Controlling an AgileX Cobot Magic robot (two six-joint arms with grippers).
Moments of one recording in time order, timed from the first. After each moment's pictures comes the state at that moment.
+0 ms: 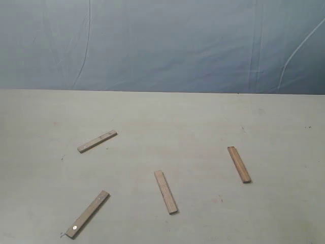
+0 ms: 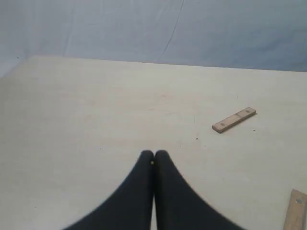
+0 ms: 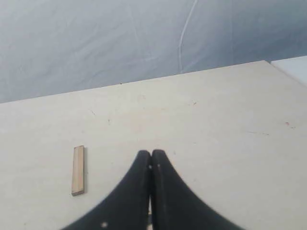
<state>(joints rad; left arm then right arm) 0.02 0.01 0.00 0.04 0.29 -0.07 -0.03 0.00 0.00 -0.03 0.26 0.17</state>
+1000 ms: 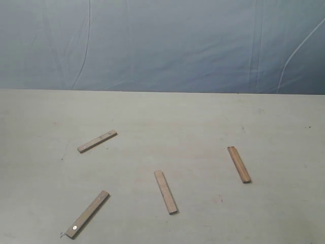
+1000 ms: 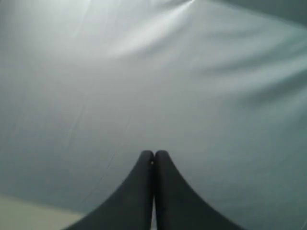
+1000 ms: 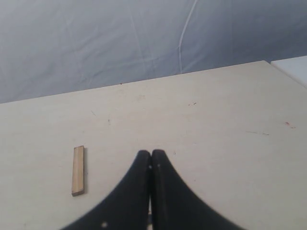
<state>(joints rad) 0.02 0.00 -0.04 0.34 -0.26 -0.68 -0.03 0.00 0.00 -0.02 0.26 0.17</state>
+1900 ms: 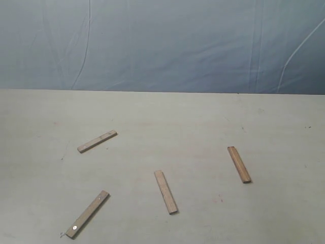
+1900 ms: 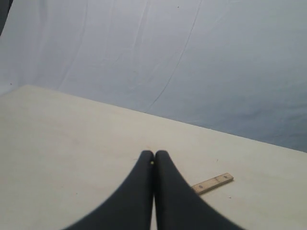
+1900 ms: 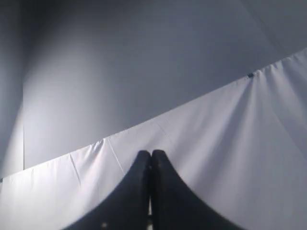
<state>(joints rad) -0.02 0.00 0.00 0.47 0.13 -0.69 -0.03 0.22 -0.28 -0.09 -0.69 0.55</state>
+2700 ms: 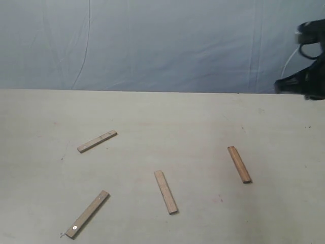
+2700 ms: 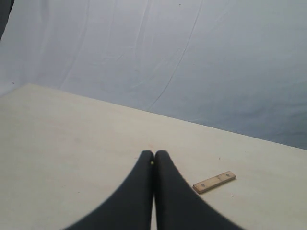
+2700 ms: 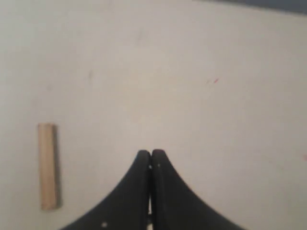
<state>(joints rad) -0.02 0.00 0.00 0.48 0.13 -0.69 0.23 1.56 -1.19 -0.39 0.71 0.33</state>
